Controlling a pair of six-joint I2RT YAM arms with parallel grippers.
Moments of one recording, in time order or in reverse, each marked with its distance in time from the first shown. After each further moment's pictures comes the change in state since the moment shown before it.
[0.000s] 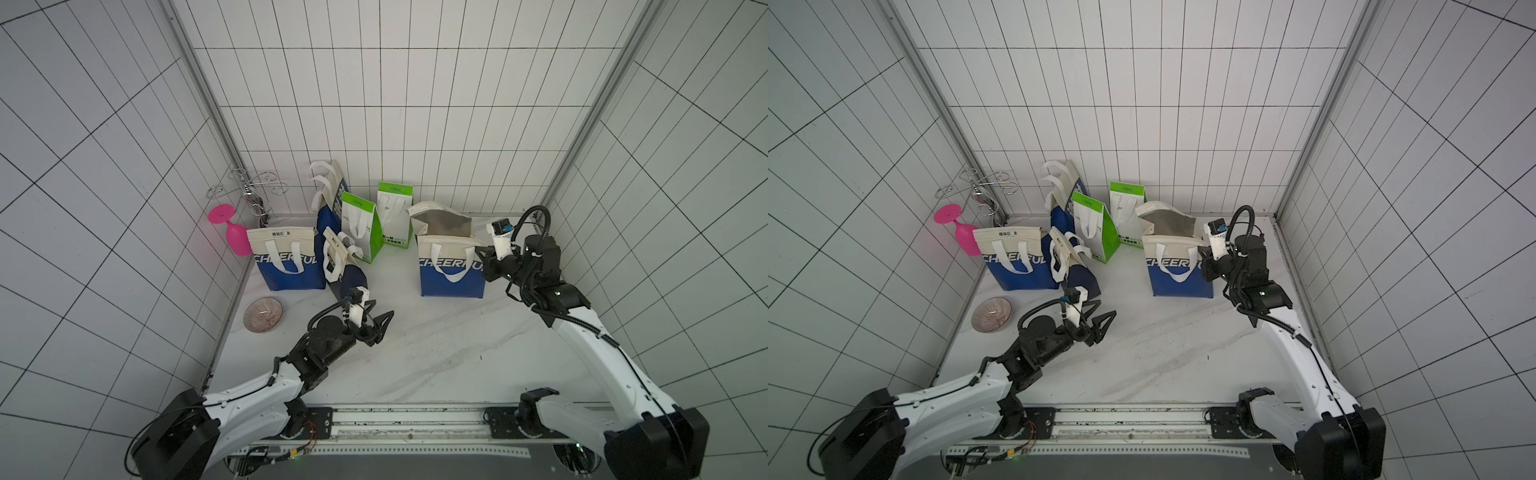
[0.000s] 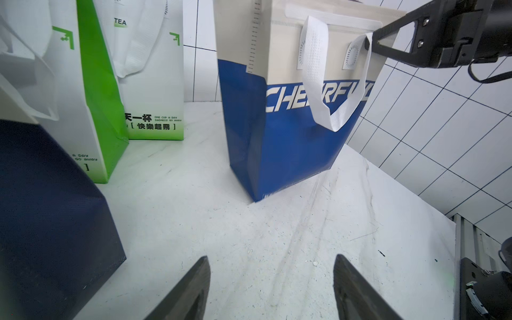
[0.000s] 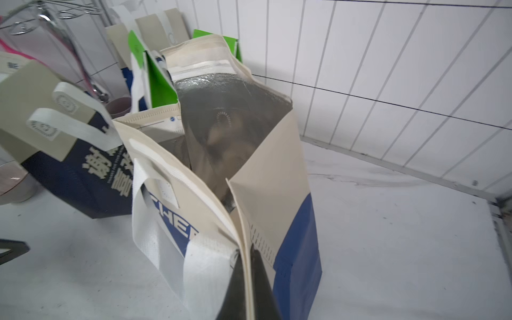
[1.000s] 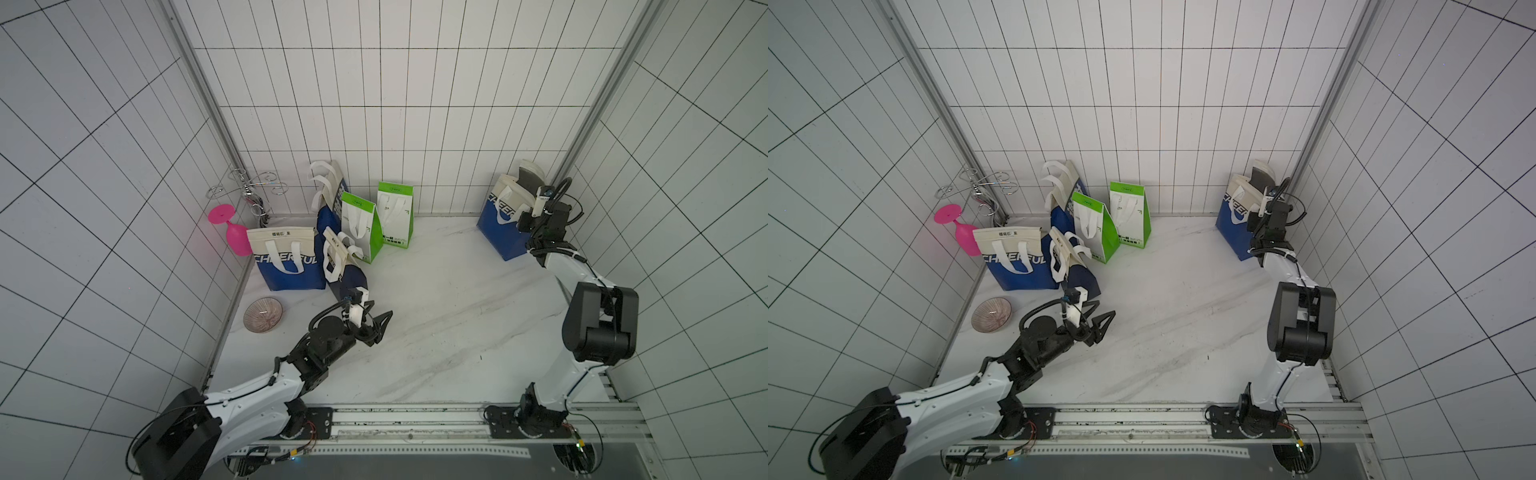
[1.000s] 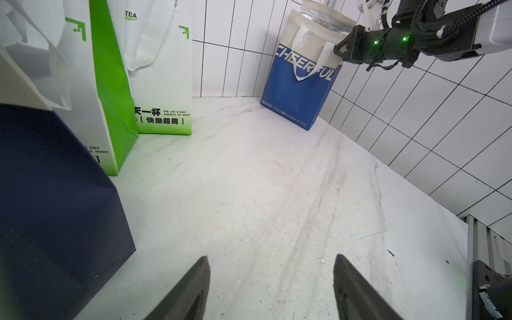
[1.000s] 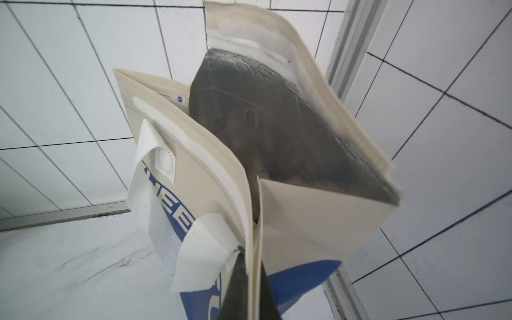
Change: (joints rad) left arm 0.000 0.021 -0.003 -0.002 -0.017 -0.001; right arm -0.364 0.713 0.389 0.431 0.336 0.029
